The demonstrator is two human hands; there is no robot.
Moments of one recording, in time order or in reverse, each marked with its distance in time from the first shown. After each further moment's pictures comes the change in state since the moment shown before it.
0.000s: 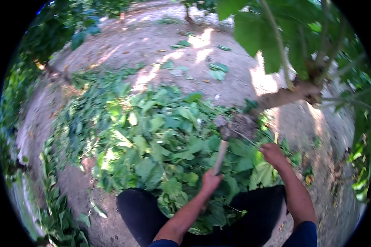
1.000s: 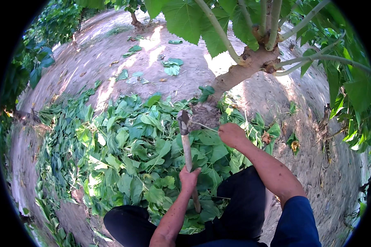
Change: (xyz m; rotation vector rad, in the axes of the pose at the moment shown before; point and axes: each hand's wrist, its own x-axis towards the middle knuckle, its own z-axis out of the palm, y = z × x) left_hand -0.006 0.023 0.008 -0.125 -0.034 0.005; right_hand 0.018 -0.032 0.013 -0.478 0.000 0.078
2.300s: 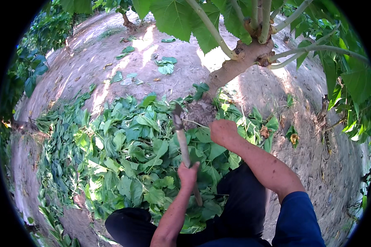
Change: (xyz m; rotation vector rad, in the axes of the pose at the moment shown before) left_hand 0.006 0.021 0.007 0.051 0.092 0.118; right_hand -0.005 -0.033 -0.009 -0.182 0.053 -0.079
